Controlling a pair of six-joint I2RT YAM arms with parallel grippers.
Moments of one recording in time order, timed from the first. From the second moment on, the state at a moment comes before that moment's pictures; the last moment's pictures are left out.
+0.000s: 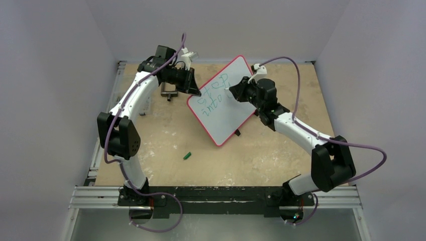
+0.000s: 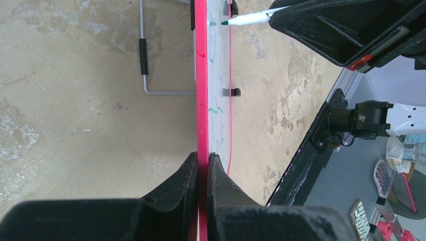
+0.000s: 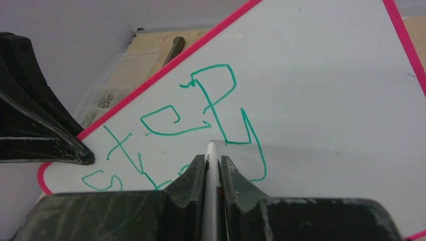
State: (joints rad) left arm -0.28 1.84 1.77 -0.85 0.76 0.02; right arm 0.45 1.45 0.96 0.28 -0.07 0.45
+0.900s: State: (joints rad) left arm -0.28 1.83 1.77 -0.85 0.76 0.02; right arm 0.41 1.46 1.02 0.25 0.06 0.43
